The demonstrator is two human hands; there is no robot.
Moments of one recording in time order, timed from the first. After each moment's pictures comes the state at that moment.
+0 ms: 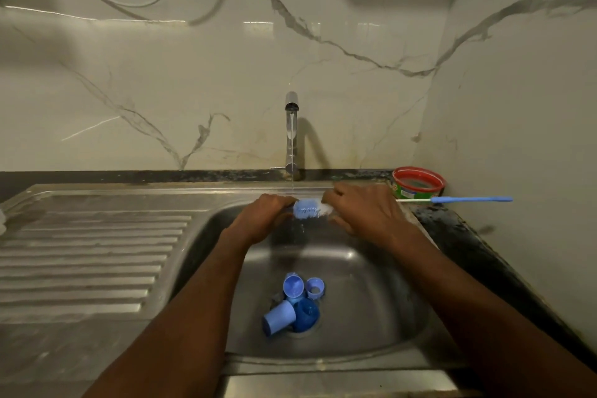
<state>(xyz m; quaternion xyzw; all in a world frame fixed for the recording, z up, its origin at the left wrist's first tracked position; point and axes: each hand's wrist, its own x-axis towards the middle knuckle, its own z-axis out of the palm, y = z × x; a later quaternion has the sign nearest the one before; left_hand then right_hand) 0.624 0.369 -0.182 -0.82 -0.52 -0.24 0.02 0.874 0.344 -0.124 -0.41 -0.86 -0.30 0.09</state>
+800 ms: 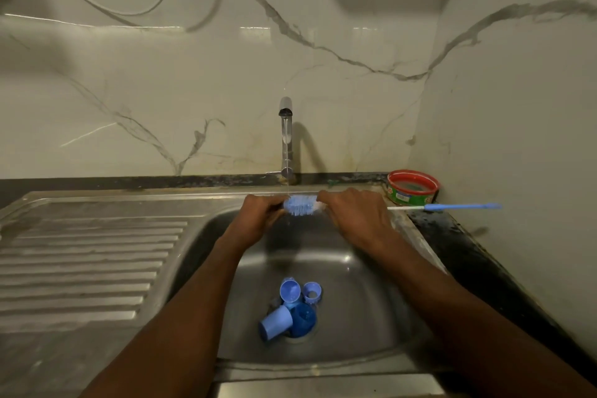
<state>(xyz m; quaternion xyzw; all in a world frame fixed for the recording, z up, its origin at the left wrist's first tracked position) 0.616 0.366 -0.182 -0.81 -0.48 -0.35 0.03 0.865 0.349 -0.134 -0.50 -0.82 -0.21 0.18</state>
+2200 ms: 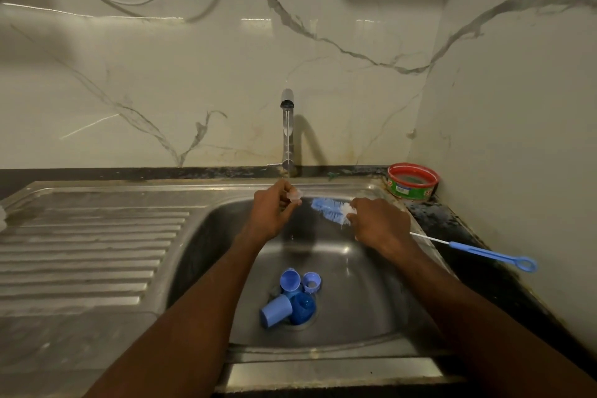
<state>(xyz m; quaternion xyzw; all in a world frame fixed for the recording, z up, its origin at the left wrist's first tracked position) 0.653 0.364 -0.193 -0.68 -0.56 -0.45 -0.11 0.892 0.328 -0.145 -0.64 -0.75 -0.03 0.13</state>
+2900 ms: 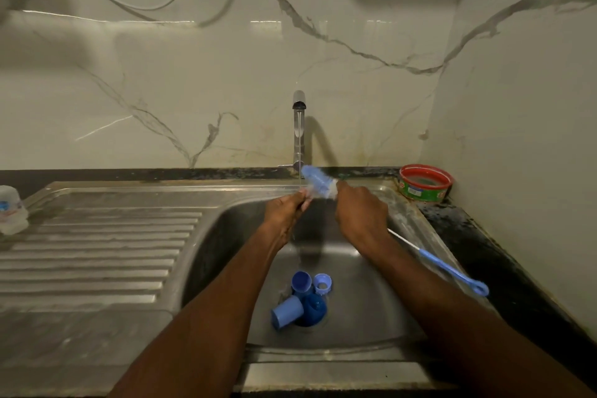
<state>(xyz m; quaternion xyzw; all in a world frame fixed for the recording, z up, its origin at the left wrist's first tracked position) 0.675 0.362 -0.186 -0.32 -0.45 -0.62 -0.56 0.836 0.324 -0.128 -0.63 -0.74 -0.05 0.20</state>
